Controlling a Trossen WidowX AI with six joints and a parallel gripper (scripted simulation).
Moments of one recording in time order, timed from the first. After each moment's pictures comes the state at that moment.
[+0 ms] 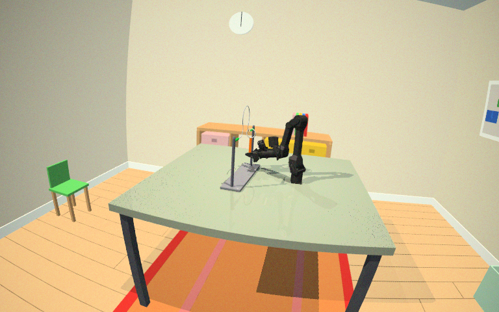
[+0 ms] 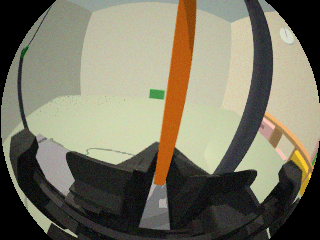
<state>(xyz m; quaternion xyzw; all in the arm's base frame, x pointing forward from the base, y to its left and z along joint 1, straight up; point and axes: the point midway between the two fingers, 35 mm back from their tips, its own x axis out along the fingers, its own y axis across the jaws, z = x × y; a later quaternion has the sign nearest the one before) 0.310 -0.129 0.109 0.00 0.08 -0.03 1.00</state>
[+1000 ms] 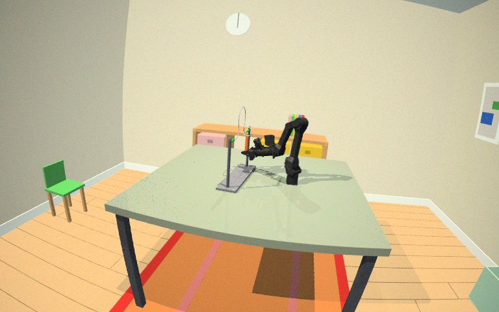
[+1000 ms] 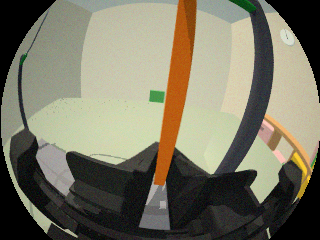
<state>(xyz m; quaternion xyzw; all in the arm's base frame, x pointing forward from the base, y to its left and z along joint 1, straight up) 0.311 -0.128 0.128 0.00 0.08 -0.03 1.00</state>
